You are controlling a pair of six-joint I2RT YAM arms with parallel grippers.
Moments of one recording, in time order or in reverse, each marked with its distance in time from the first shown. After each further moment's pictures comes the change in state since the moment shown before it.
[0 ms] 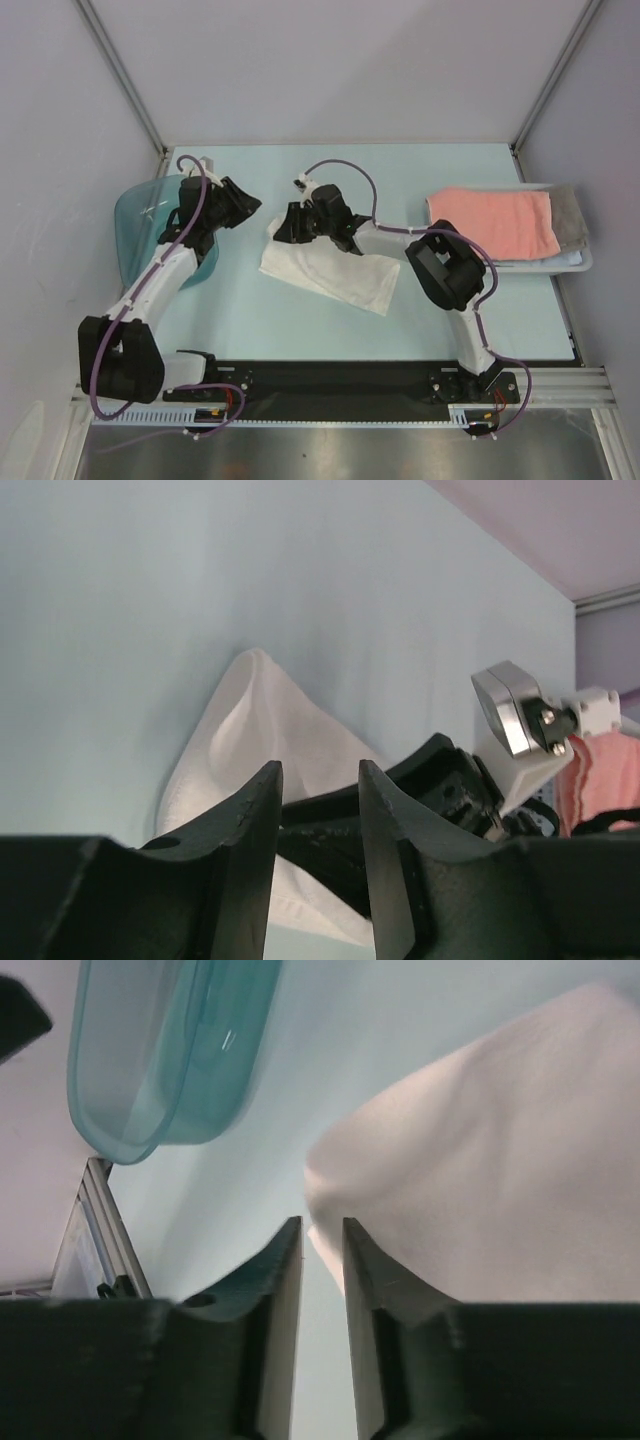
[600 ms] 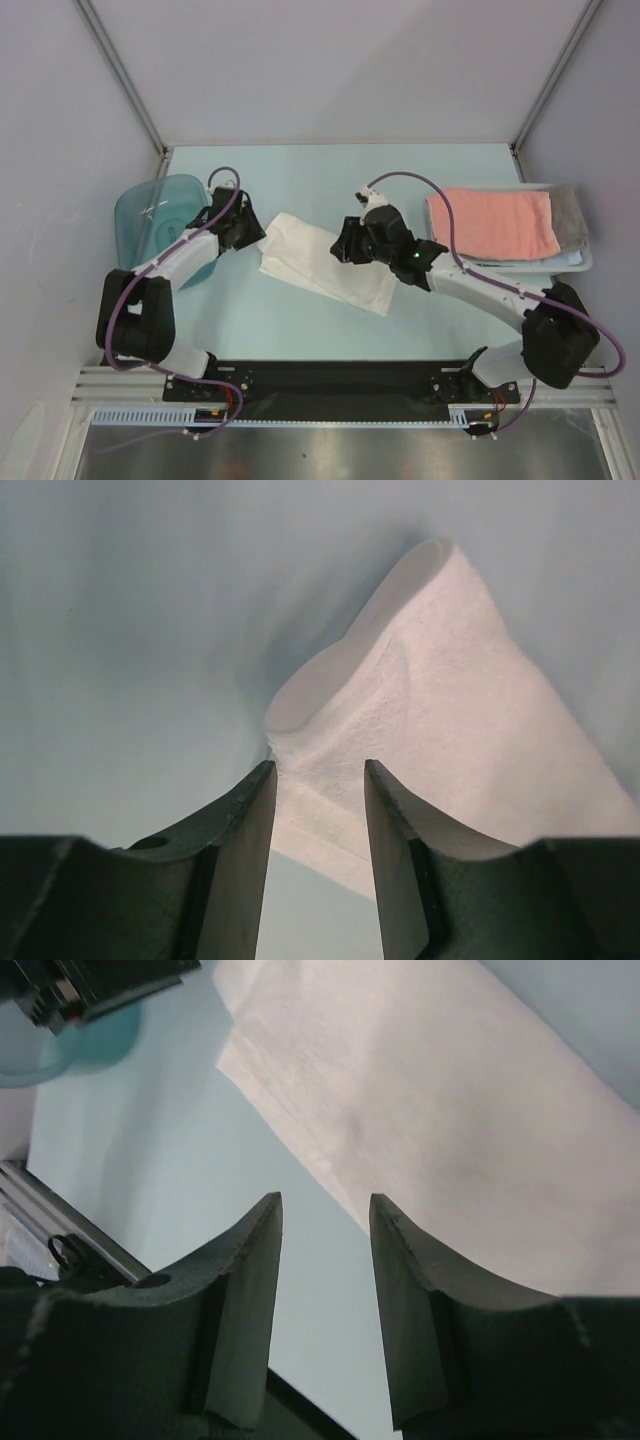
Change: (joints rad) left arm -0.084 0.220 0.014 -0.174 -0.209 0.060; right arm 0.023 -0.685 -0.470 -0.321 0.380 -0.023
